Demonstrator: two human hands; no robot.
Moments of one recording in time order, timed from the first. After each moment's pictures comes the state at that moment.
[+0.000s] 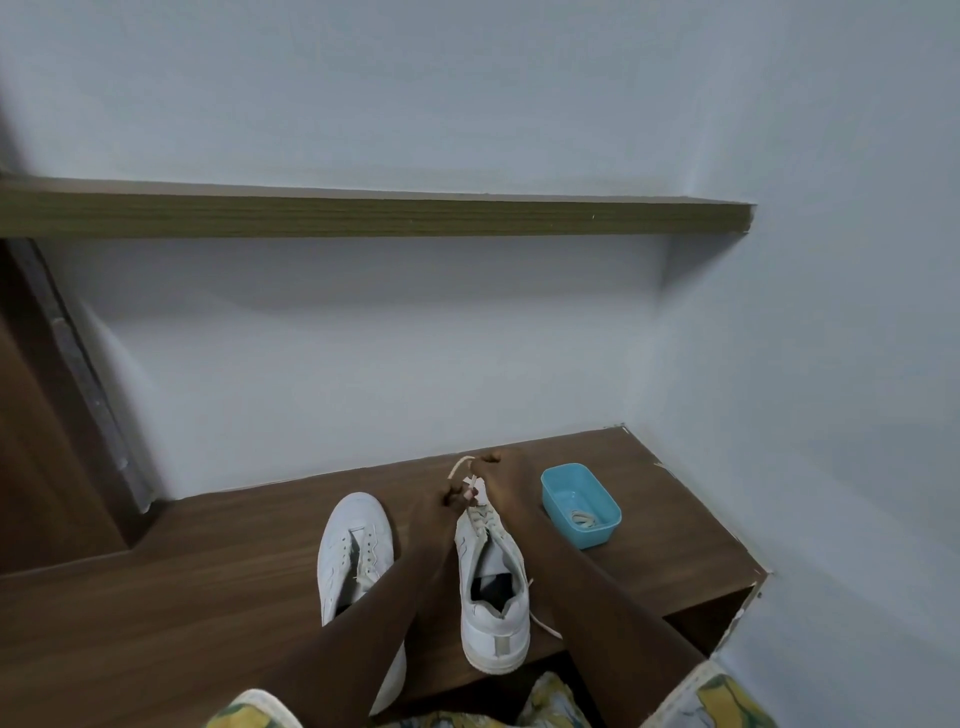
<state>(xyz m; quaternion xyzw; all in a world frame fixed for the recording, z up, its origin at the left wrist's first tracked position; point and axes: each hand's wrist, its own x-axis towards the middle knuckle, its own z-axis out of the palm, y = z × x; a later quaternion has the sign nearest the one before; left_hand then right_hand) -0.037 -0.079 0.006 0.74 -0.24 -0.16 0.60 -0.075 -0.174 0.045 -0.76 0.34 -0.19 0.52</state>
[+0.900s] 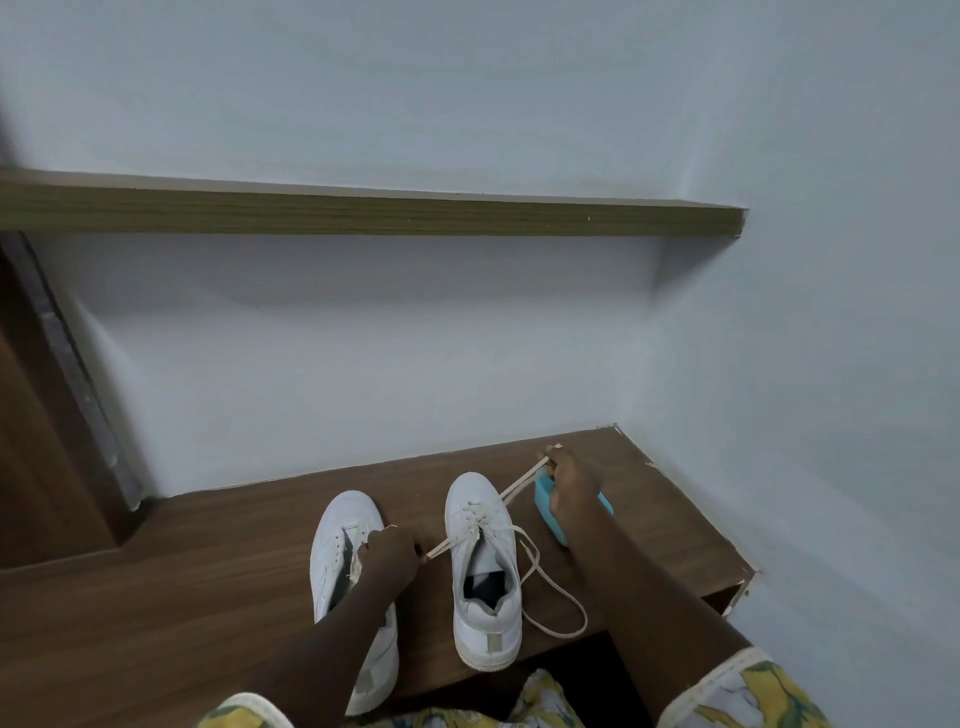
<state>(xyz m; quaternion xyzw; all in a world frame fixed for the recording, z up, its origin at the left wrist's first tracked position) -0.010 -0.047 -0.043 0.95 -0.26 -0.12 0.15 -0.100 -0.239 0.038 -0.40 0.47 -0.34 0.71</state>
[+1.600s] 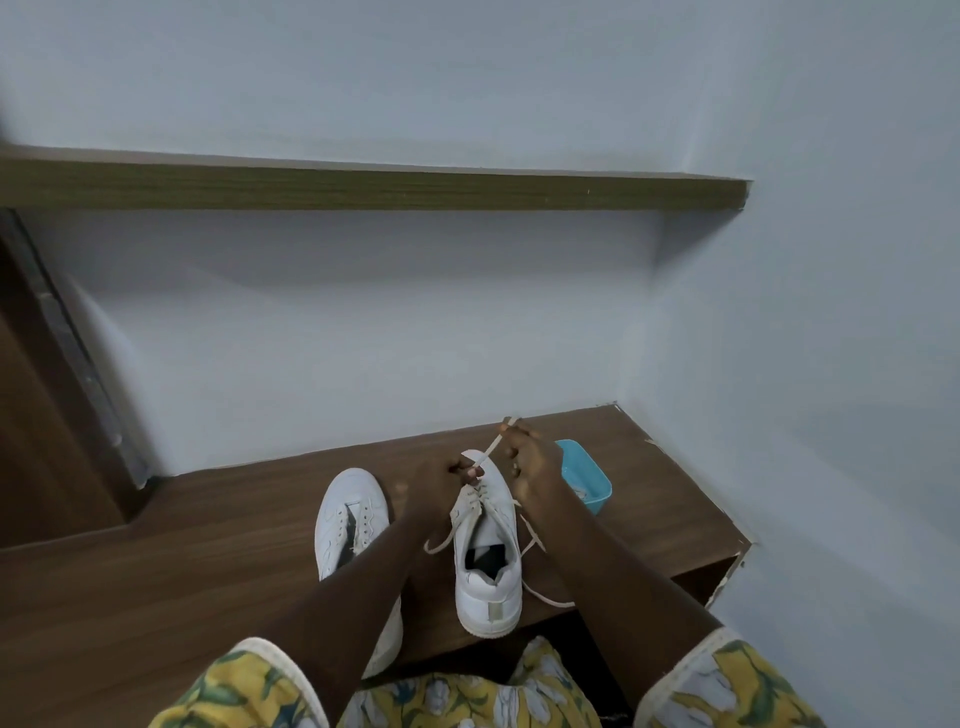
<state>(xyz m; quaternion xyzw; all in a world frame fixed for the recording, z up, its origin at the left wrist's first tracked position) -0.032 -0.083 0.018 0.82 -0.29 -0.17 0.47 -0.097 -0.189 0.048 -0.44 0.36 -0.31 0.77</state>
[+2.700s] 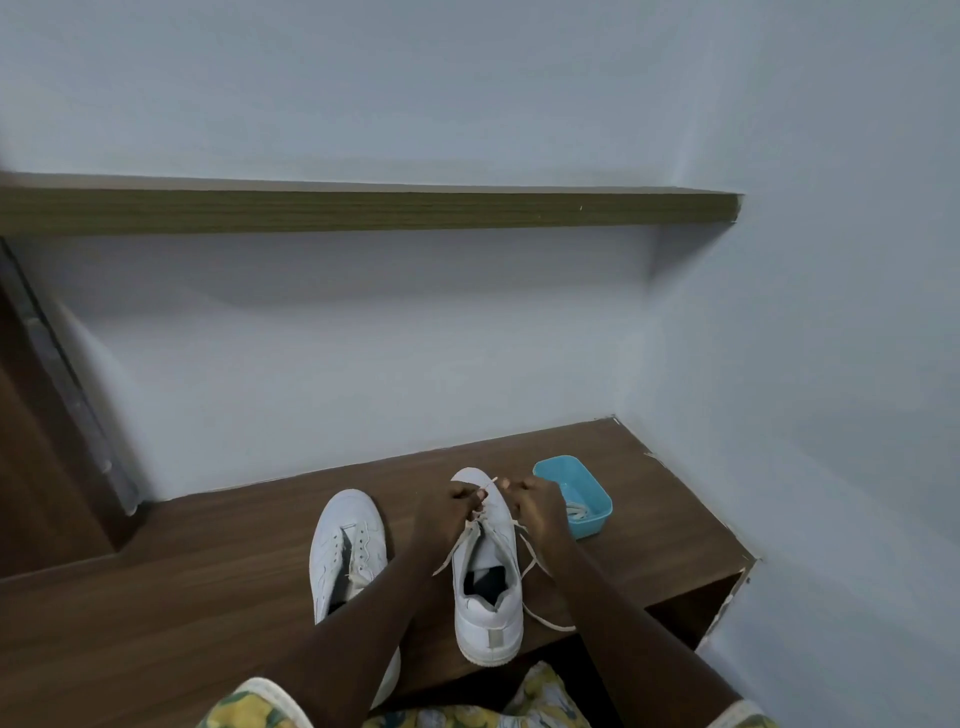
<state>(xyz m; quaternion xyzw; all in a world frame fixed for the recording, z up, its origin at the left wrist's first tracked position) -0.038 -0.093 0.004 0.76 -0.22 -0.26 0.55 -0.114 -0.205 -0.003 -0.72 0.37 -0.22 0.55</state>
